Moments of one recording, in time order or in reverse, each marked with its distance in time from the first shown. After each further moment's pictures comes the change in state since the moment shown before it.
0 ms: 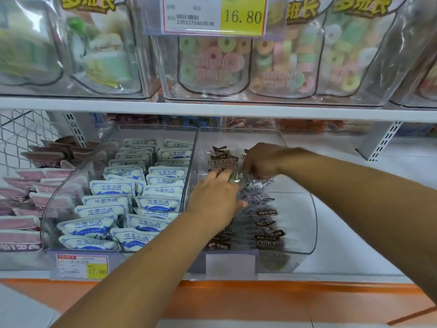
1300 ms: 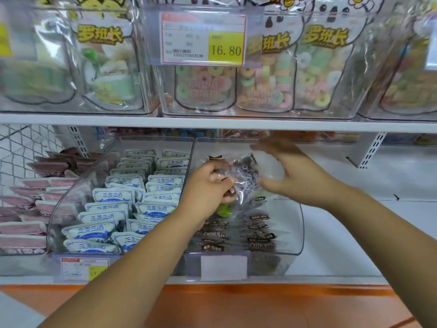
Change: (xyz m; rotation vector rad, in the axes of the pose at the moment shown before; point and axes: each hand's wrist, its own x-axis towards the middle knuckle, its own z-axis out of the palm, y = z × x) left_hand -0.005 0.003 -0.019 -1.422 0.203 -0.252; right_hand -0.107 -0.004 0.010 0.593 0.653 0.006
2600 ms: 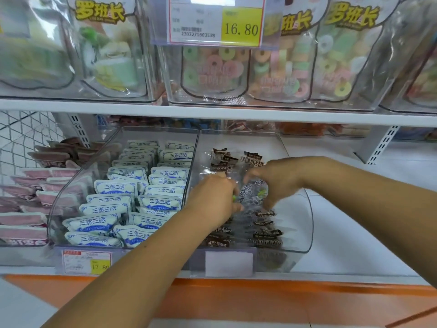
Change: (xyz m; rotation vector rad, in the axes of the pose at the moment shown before) left_hand 0.001 -0.012 -0.002 1.258 -0.171 0.153; right_hand 0.046 -0.014 0.019 -0.390 -0.856 0.107
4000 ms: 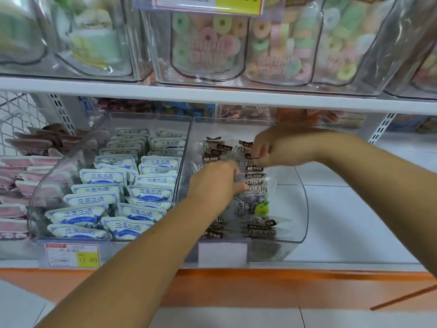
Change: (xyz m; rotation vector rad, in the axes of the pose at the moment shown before) left_hand 0.011 0.011 0.004 -0.109 0.084 -0.029; right_hand -0.013 0.019 -0.022 0.044 0.286 0.026
